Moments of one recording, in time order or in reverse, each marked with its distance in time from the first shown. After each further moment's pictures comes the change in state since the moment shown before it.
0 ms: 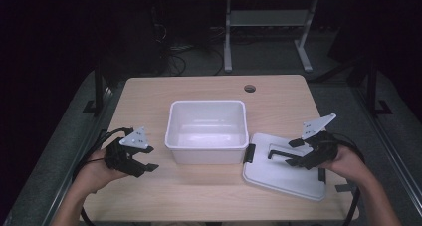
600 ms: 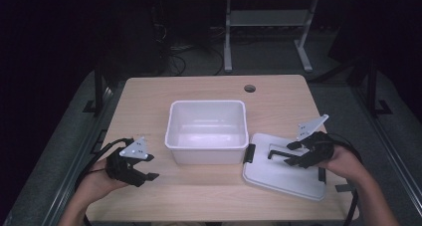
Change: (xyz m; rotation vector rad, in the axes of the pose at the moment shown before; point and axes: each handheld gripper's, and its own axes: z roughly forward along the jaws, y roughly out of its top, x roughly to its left) left arm -0.011 -0.021 0.017 -0.021 -0.012 -0.014; right arm -0.004 0.001 0.013 0.076 -0.013 -0.024
